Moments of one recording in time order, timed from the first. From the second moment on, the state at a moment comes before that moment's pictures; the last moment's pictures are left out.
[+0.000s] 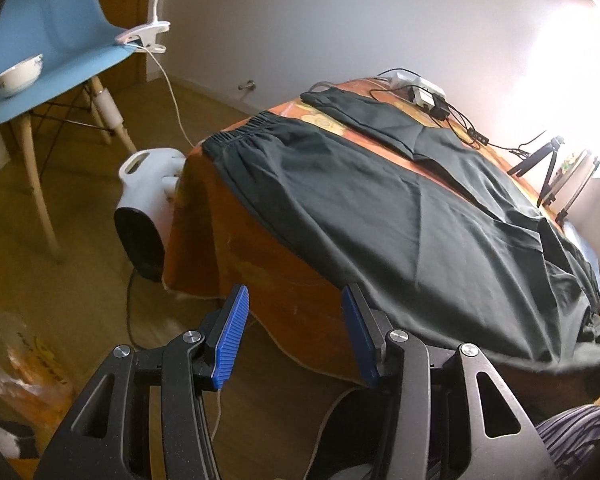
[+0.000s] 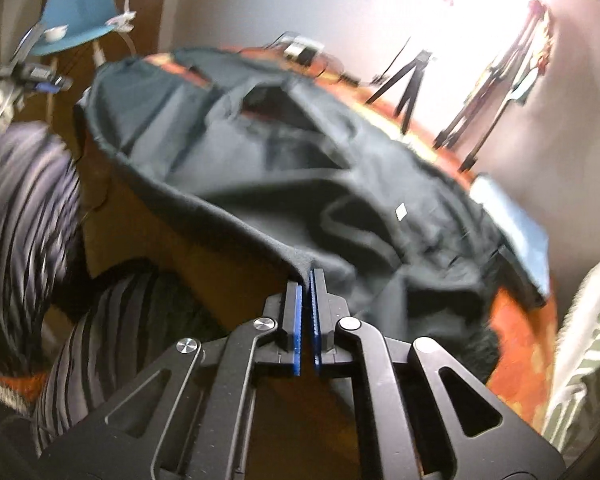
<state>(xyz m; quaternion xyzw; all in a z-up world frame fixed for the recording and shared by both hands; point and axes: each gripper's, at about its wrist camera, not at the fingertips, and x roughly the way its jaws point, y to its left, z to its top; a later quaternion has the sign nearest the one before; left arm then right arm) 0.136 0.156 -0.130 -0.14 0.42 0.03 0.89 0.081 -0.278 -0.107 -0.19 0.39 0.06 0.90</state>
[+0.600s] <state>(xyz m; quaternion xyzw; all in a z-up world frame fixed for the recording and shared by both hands) 0.195 0.190 -0.126 -0.14 0.42 0.03 0.89 0.228 -0.318 -0.105 -0.20 0.39 -0.06 0.90</state>
